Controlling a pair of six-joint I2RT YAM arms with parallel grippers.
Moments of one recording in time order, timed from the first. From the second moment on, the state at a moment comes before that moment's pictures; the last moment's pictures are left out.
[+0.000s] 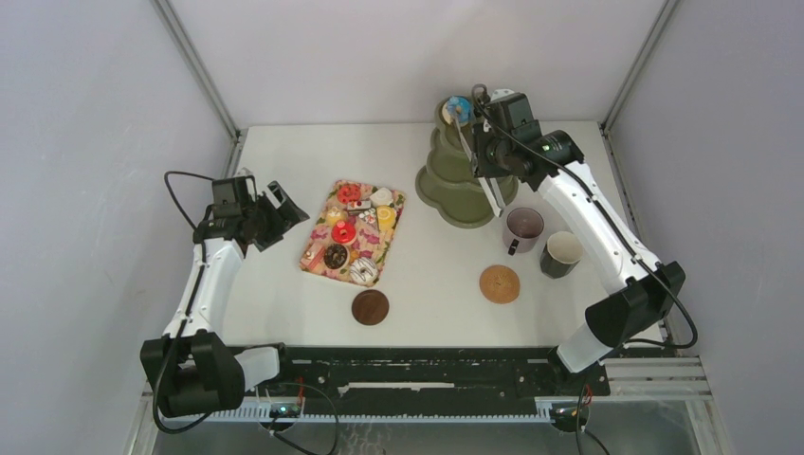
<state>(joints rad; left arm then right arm) 0.12 1.17 0.94 -0.59 0.22 -0.52 0.46 1.58 1.76 -0.94 0.15 0.25</state>
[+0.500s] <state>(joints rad) 0.12 1.17 0.94 -0.59 0.24 -0.52 0.46 1.51 1.72 -0.93 0.13 0.28</state>
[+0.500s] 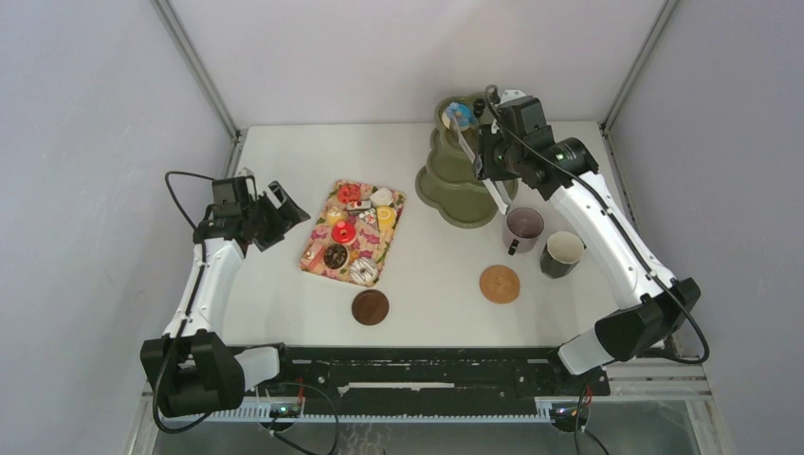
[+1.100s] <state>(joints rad) 0.12 1.17 0.94 -0.59 0.24 -0.52 0.47 1.40 1.64 -0.93 0.12 0.30</state>
